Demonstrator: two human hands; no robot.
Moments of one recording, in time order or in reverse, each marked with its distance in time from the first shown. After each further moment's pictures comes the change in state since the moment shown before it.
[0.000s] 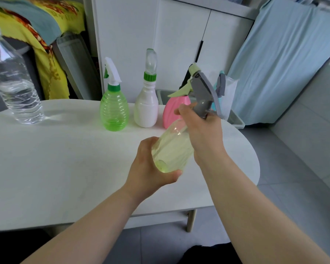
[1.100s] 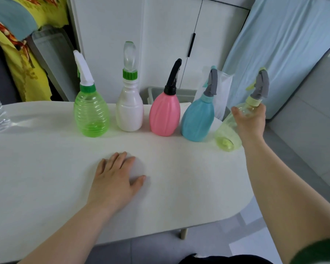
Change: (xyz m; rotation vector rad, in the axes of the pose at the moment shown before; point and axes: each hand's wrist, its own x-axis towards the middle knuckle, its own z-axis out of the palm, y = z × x) left_hand 0.021 -0.056 0.003 0.838 -0.162 -0.082; right_hand 0.128 0.084 -0.139 -0.456 0.470 0.057
